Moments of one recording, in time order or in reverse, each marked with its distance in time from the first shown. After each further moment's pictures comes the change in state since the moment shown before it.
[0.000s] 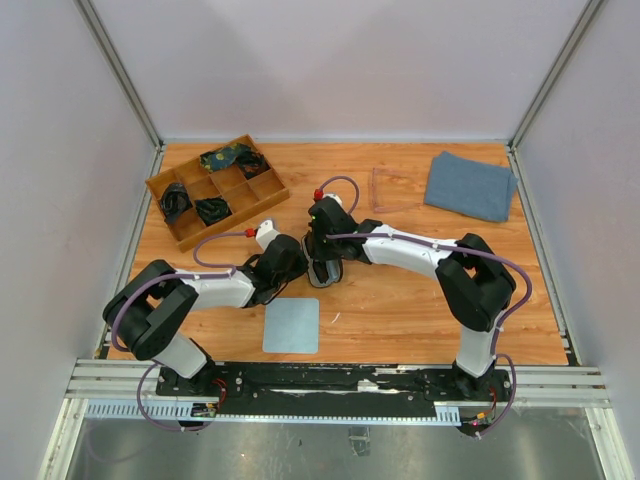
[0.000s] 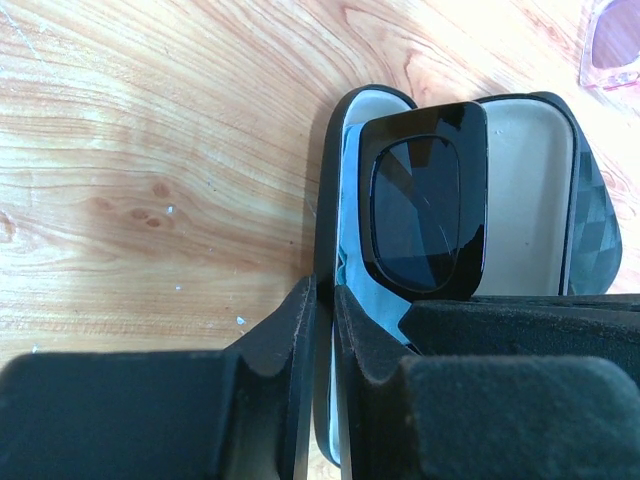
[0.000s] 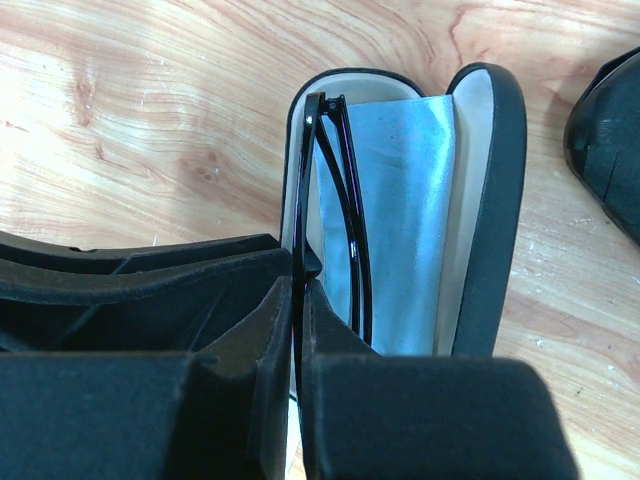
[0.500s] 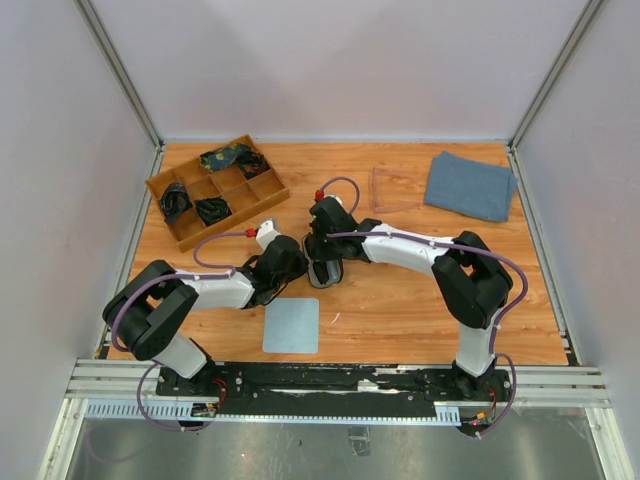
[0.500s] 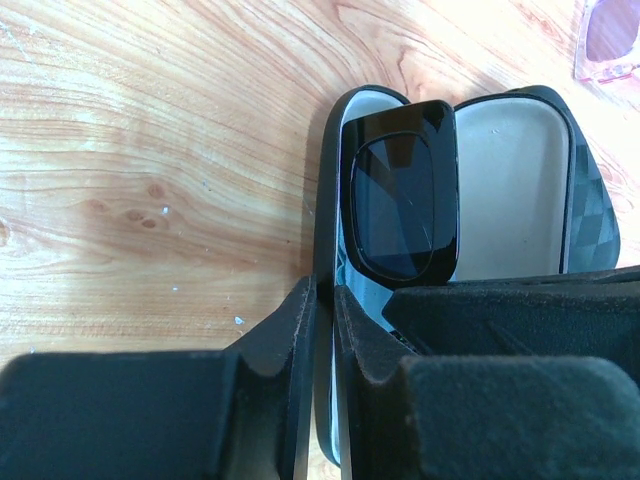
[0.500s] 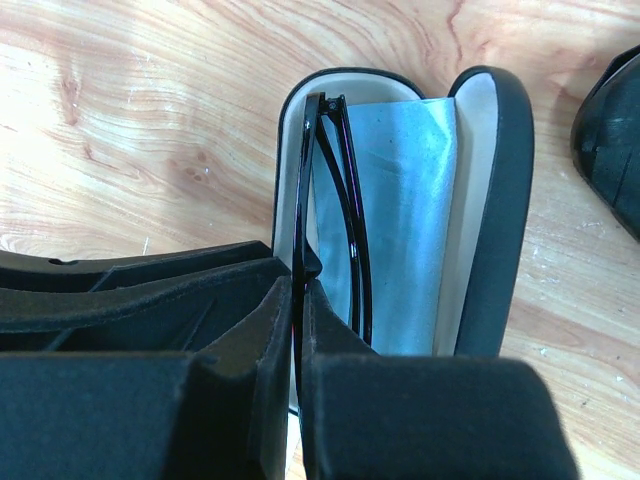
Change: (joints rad) left arm 0.000 -0.002 -0.013 0.027 0.010 0.020; right arm -0.014 0.023 0.002 0.003 -0.030 0.008
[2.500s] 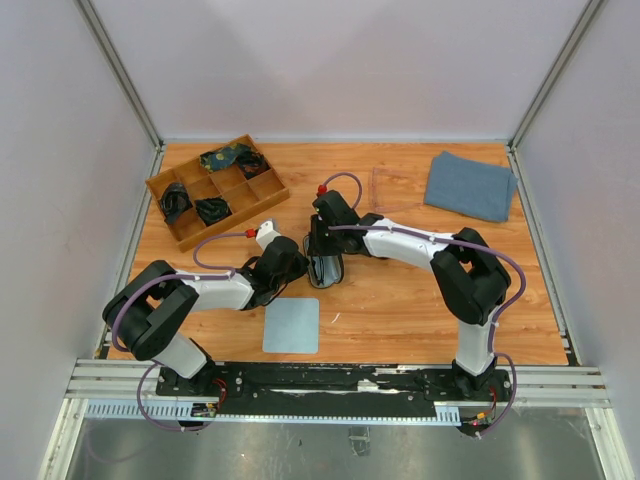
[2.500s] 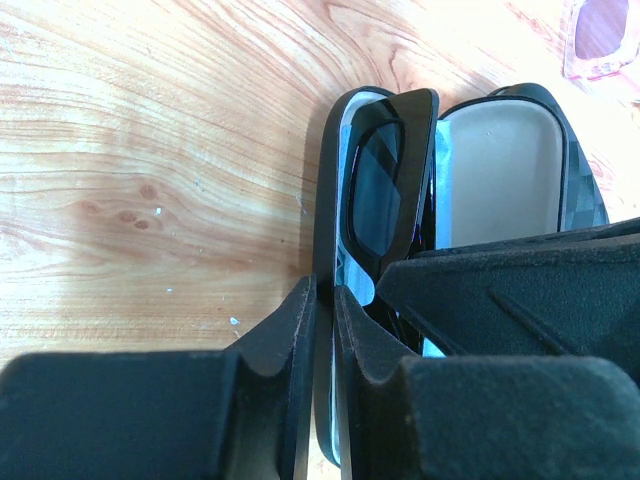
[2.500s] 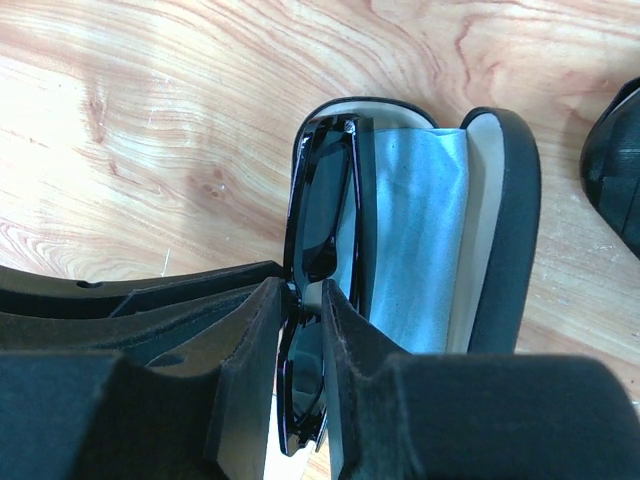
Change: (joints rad) left arm 0.000 -0.001 -0.016 0.037 0.010 0.005; right arm -0.037 0.023 0.033 0.003 -0.071 0.024
